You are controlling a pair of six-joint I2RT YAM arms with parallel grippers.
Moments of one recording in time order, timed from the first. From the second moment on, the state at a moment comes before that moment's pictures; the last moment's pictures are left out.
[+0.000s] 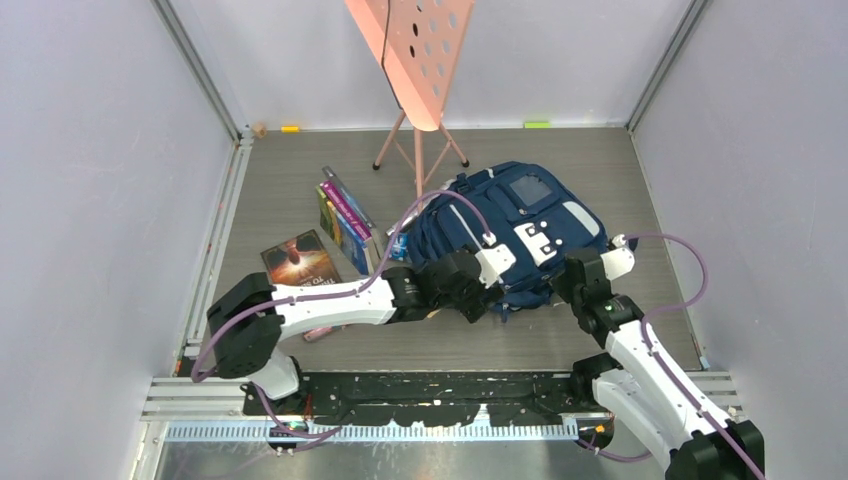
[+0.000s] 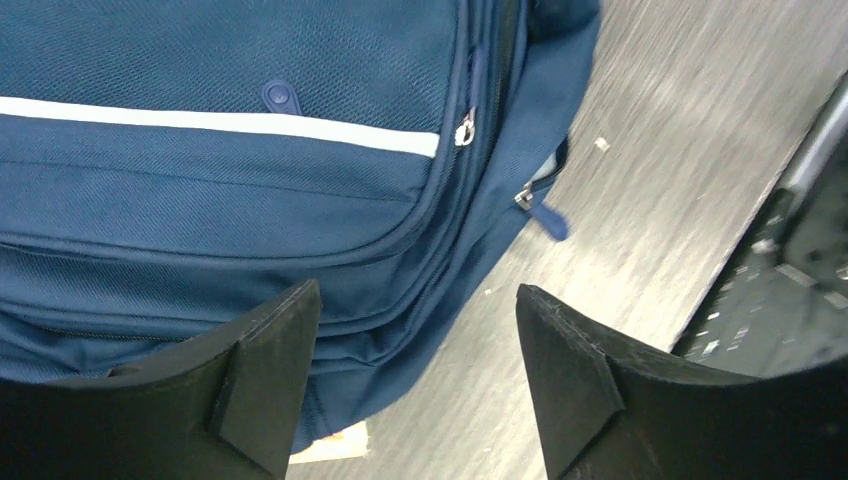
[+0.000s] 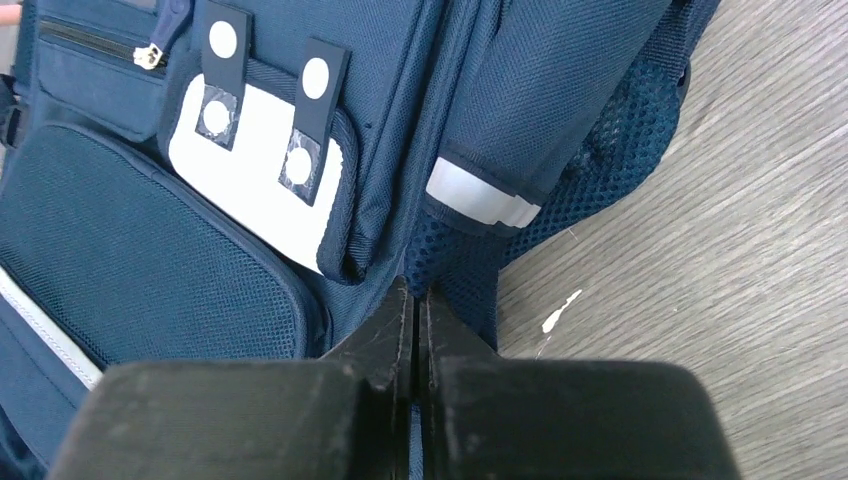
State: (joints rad) left arm -1.17 1.60 1.07 -0.11 -0.15 -0.02; right arm 0.29 0.75 0.42 -0.43 0.40 1.00
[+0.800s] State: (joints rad) left arm -1.31 1.72 0.96 0.21 -0.29 -0.77; right arm 0.28 0.58 0.41 -0.51 0.39 1.00
